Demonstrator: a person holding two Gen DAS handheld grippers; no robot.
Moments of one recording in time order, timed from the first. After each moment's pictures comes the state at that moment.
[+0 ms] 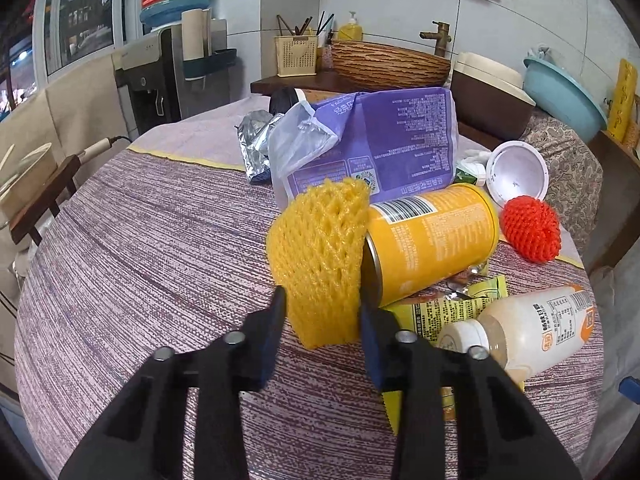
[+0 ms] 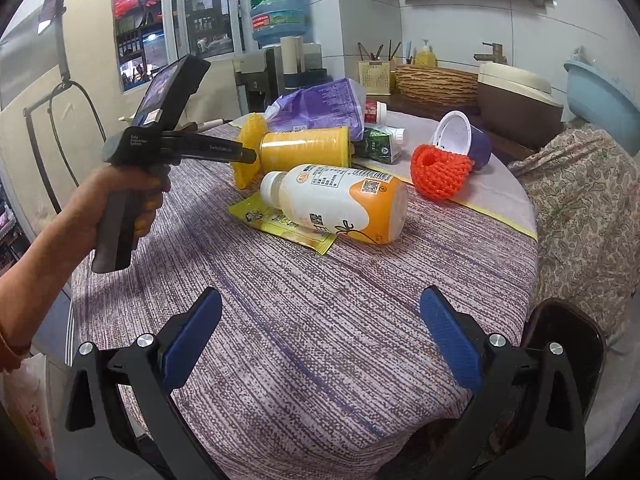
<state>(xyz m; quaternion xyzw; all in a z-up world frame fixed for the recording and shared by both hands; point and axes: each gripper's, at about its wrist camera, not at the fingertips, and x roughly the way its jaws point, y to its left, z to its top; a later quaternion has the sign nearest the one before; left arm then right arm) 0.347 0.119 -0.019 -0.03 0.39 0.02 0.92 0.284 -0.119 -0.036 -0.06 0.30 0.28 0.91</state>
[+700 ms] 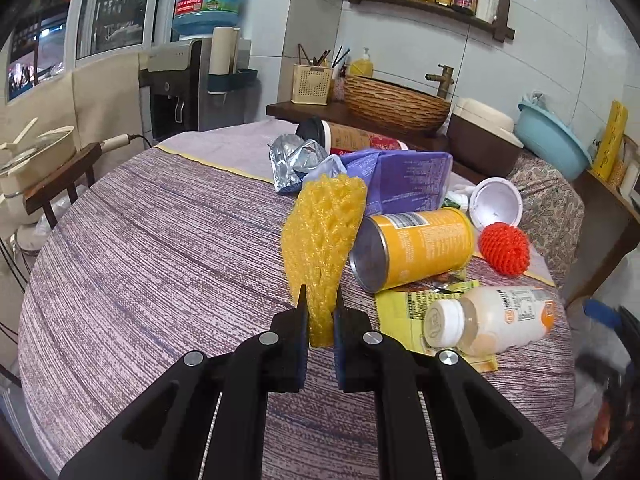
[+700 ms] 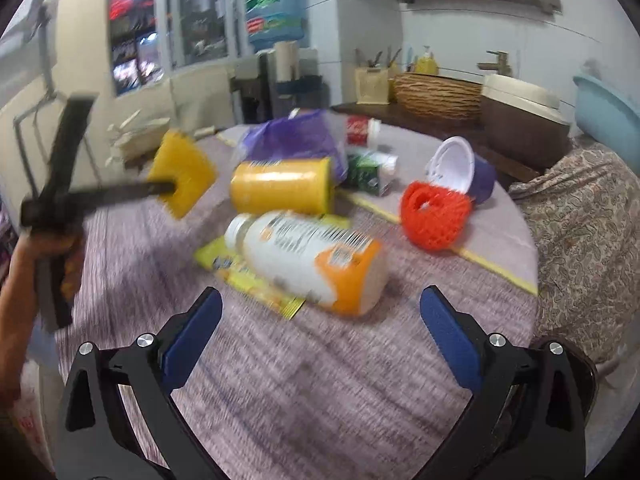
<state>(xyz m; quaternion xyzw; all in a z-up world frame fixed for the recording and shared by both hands) 0.292 0.142 0.001 -0.08 0.33 0.01 0.94 0.347 -0.121 -0.008 -0.03 0.29 0.27 0.92</state>
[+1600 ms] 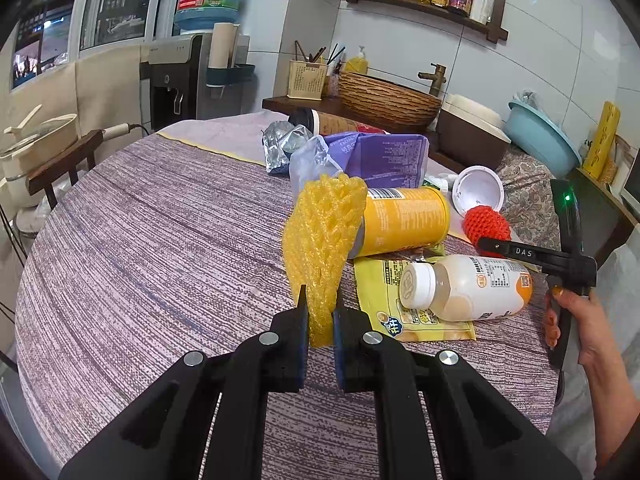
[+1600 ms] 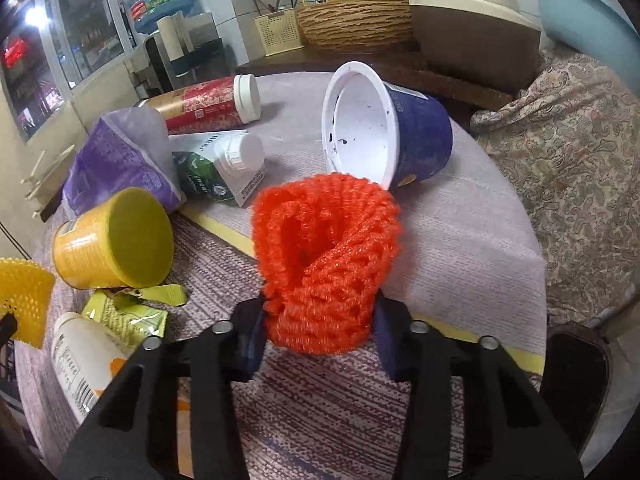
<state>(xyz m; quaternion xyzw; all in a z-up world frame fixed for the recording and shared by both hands) 0.262 0.130 -0.007 -0.09 0.33 0.01 0.94 0.510 -0.140 -0.061 0.03 0.40 0.18 0.90</state>
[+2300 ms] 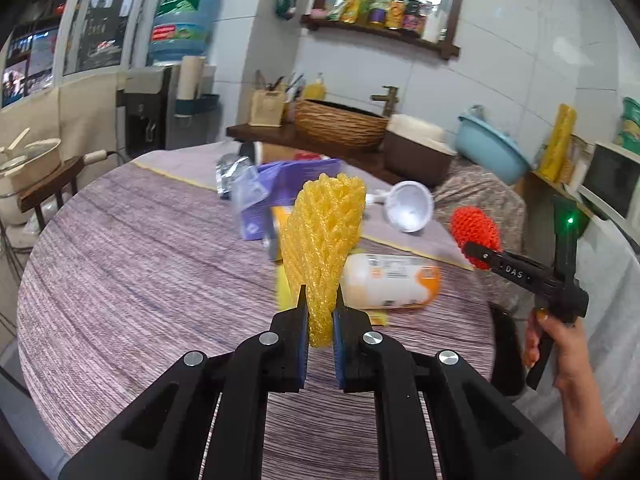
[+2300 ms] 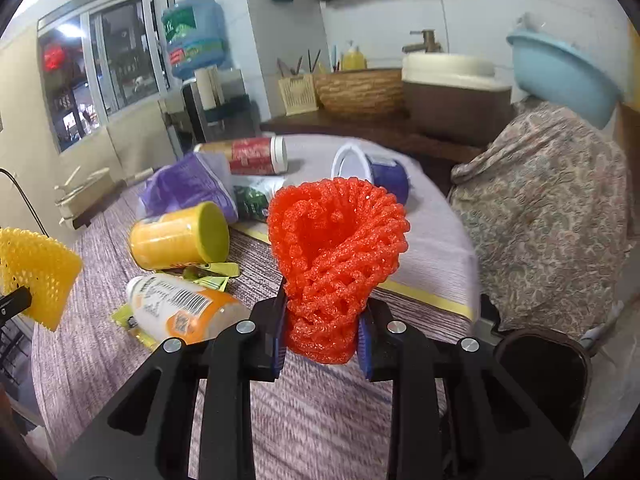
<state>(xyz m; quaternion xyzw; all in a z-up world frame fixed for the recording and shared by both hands) 0.206 0.074 0.031 -0.08 0.28 -0.06 0.95 0.397 -0.186 -0.009 0.03 0.29 0.19 0.94</state>
